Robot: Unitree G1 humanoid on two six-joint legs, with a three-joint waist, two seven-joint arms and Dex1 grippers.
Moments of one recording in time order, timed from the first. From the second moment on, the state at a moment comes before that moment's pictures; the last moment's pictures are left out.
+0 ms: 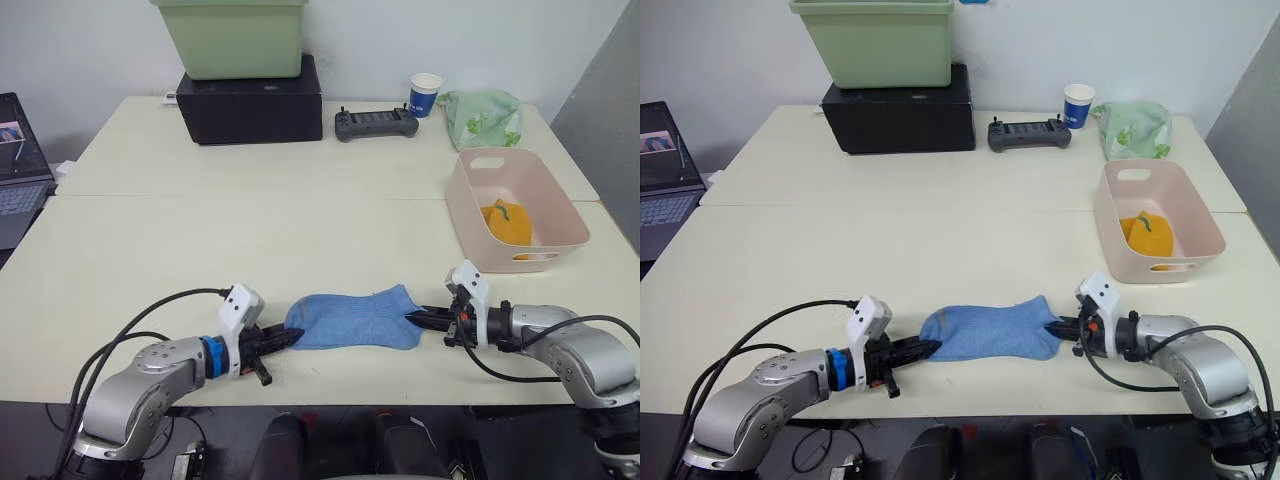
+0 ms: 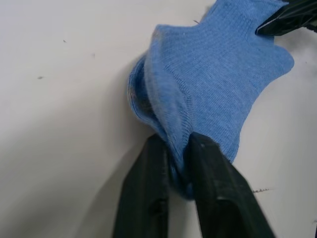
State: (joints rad) left arm 0.03 0.66 0.05 -0.39 -0.58 0.76 -0.79; right arm -0.18 -0.69 0.06 -0.31 0.49 0.82 0.87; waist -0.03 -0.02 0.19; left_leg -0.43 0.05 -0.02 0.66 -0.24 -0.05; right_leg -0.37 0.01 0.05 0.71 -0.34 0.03
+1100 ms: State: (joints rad) left arm -0.32 0.54 -0.36 -0.12 -0.24 0.43 -0.95; right arm -0.26 -0.66 0.03 -0.32 0.66 0.91 0.94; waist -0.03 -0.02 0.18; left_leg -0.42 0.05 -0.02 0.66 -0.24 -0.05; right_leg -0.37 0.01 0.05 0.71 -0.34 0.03
